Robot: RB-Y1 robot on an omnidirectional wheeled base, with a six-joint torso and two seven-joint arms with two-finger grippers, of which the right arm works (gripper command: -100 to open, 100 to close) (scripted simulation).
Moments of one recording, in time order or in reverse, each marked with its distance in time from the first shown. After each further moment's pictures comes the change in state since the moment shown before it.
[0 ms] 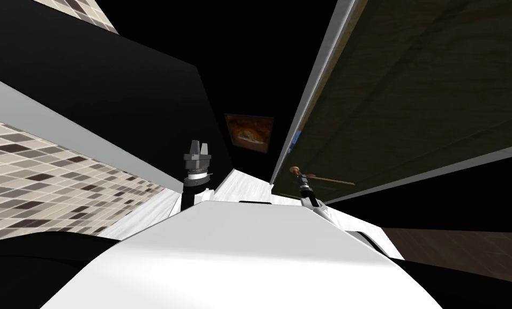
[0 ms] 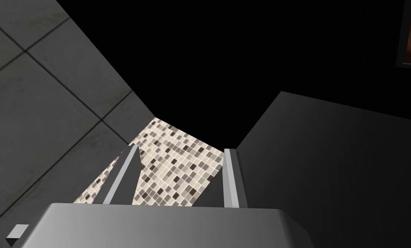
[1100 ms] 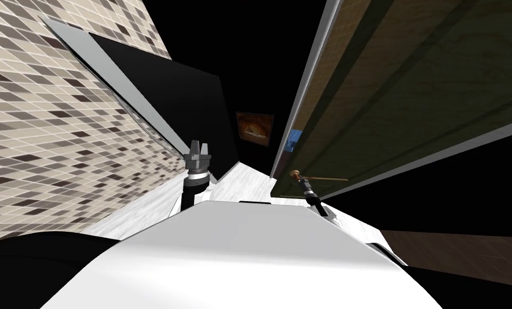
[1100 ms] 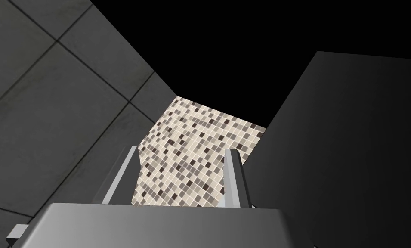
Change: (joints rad) arm 0.102 -0.089 0.108 -0.039 0.027 -0.121 -0.114
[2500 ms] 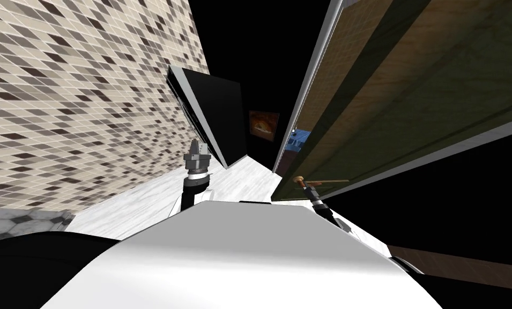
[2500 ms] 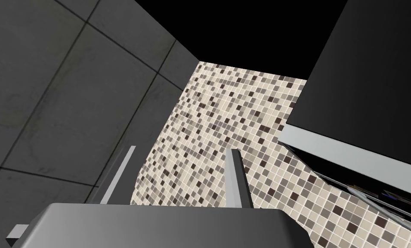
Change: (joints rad) arm 0.094 -0.086 0.072 0.056 0.002 -0.205 -0.078
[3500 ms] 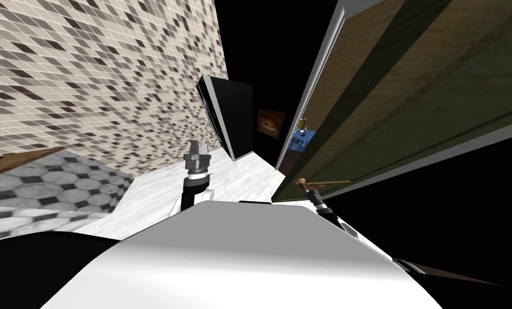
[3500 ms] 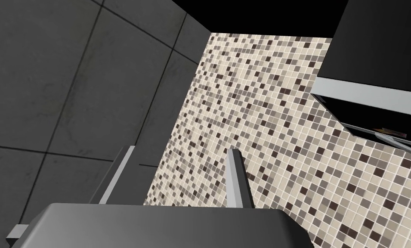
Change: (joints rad) arm 0.021 -0.025 0.018 0.042 -0.004 -0.080 -0.023
